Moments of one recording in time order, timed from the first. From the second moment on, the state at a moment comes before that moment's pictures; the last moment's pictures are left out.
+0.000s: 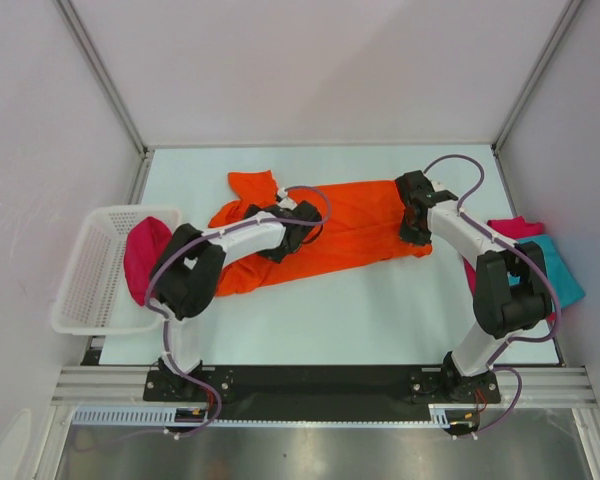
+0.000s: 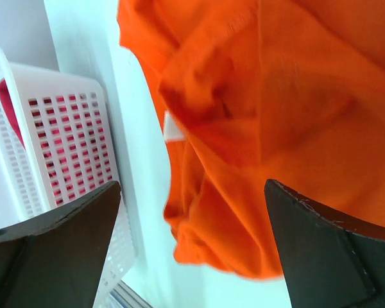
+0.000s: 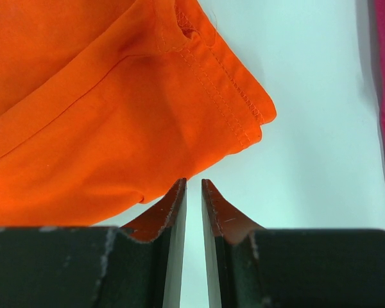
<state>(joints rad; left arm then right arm) -0.69 1.96 1.38 -0.86 -0.88 -0.34 0.28 1.67 1.21 -0.70 0.33 0.57</state>
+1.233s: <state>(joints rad) -0.59 2.04 1.45 -0.81 -0.87 -0.31 0.30 1.63 1.21 -0.71 0.36 0.56</state>
